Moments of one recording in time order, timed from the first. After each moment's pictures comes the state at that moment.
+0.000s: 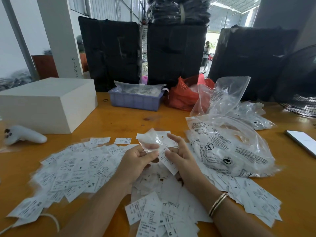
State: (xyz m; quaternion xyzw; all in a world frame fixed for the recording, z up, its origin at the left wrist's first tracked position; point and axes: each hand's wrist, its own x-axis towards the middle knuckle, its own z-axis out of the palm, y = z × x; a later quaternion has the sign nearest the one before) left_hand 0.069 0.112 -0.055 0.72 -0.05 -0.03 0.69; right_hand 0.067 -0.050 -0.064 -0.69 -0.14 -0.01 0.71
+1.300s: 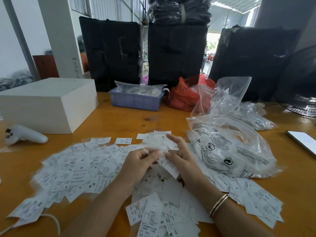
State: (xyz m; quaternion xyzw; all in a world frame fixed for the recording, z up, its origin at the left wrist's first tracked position) left_hand 0.066 0.108 -0.055 0.76 -0.06 -0.01 0.65; right_hand 0.067 -0.051 -0.064 -0.70 -0.16 0.00 0.69
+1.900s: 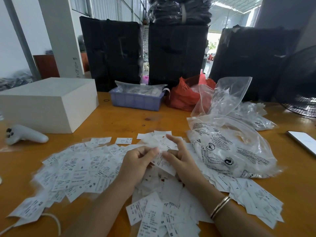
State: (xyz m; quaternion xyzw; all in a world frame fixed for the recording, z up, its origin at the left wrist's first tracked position) left_hand 0.064 0.107 -0.055 0.77 -0.04 0.04 0.64; right_hand 0.063 -0.047 -0.061 -0.74 -0.15 -0.01 0.65
